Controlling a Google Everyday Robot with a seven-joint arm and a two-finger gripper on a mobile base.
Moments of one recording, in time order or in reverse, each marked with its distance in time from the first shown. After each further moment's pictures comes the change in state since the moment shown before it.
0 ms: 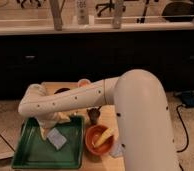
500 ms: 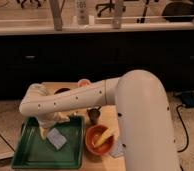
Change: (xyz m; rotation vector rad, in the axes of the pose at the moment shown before) arm 0.005 -0.002 -0.001 0.022 0.027 -0.009
